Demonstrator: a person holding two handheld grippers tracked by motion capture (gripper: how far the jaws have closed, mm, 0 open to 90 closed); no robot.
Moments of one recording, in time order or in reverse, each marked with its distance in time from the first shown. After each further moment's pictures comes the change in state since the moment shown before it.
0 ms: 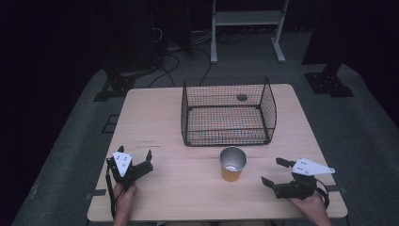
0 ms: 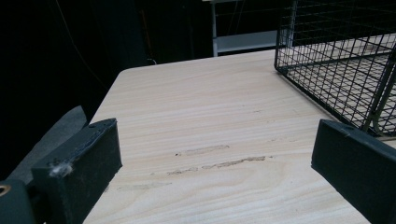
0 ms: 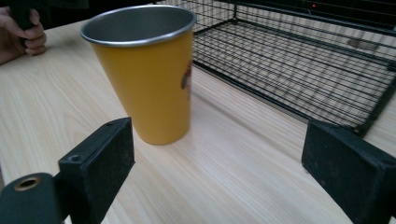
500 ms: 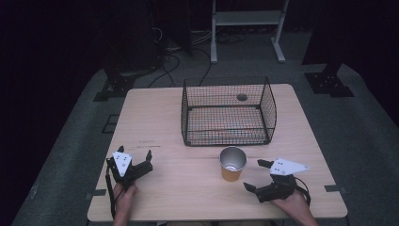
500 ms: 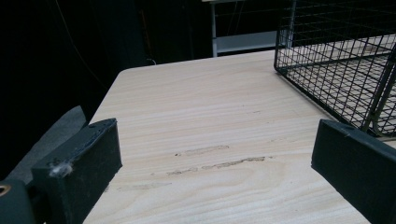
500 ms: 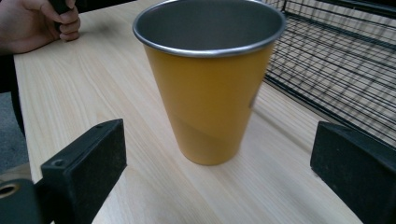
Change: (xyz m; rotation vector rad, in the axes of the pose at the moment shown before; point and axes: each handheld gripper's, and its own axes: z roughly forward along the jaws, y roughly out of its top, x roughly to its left) left arm 0.000 0.000 0.000 -0.001 -0.003 -0.002; right arm 0.029 0.013 0.038 0.058 0.105 -0.061
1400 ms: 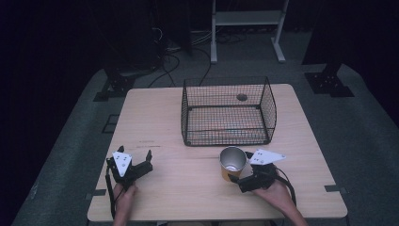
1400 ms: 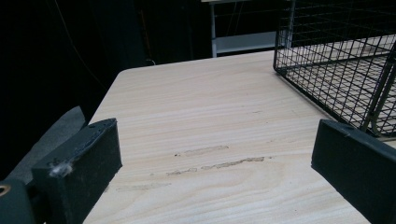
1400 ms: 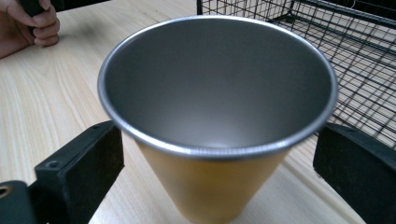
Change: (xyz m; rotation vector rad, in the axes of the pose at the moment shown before) left arm 0.000 0.000 0.000 -0.002 -0.002 0.000; right arm 0.004 0.026 0.046 0.033 -0.023 -0.010
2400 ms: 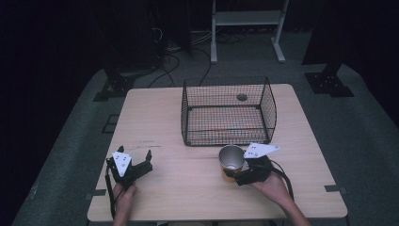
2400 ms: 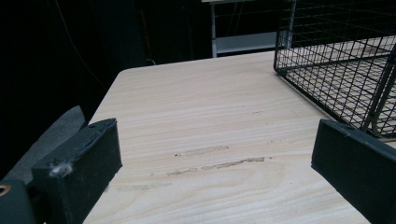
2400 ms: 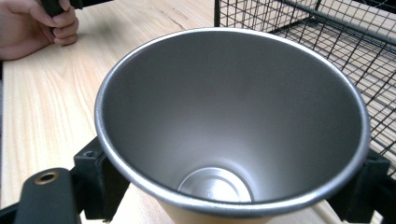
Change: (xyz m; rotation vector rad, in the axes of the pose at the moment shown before) left arm 0.001 0.000 0.000 -0.001 0.001 -0.005; right arm -0.005 0.021 0.008 0.044 0.080 -0.033
